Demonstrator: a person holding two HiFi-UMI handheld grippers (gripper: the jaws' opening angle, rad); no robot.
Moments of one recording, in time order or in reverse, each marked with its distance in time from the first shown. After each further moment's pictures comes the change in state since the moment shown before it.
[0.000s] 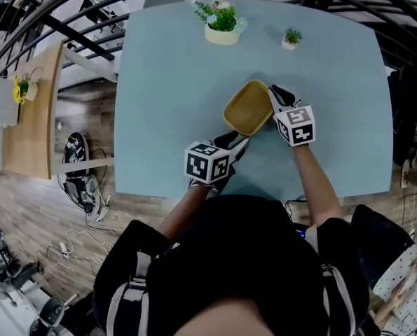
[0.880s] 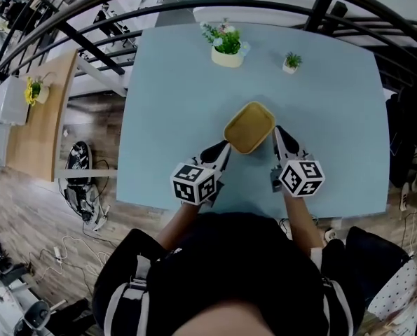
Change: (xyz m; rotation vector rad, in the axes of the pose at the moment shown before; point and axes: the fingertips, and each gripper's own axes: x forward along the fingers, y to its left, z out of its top) left arm -0.048 0.009 0.050 0.110 -0.292 0.137; right arm -0.087 0.028 0.013 0.455 -0.272 0.024
